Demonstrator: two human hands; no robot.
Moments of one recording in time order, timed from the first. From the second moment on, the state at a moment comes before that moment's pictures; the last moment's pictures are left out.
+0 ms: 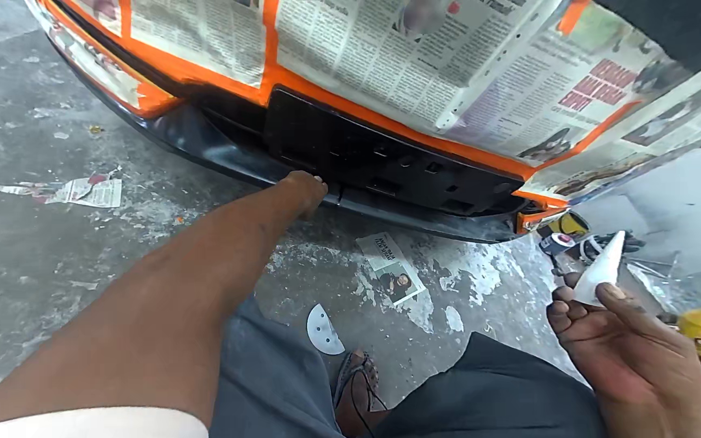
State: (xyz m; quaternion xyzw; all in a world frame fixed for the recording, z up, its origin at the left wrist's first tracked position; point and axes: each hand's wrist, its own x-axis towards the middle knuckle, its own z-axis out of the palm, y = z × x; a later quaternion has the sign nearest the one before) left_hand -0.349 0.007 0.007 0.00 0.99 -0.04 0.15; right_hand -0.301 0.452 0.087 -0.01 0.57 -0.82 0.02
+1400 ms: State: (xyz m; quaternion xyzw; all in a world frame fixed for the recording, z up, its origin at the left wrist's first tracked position) left_hand -0.321 -0.022 0.007 0.02 1.00 0.02 0.08; right_hand -0.282 0.454 0.093 -0.04 0.48 -0.87 0.00
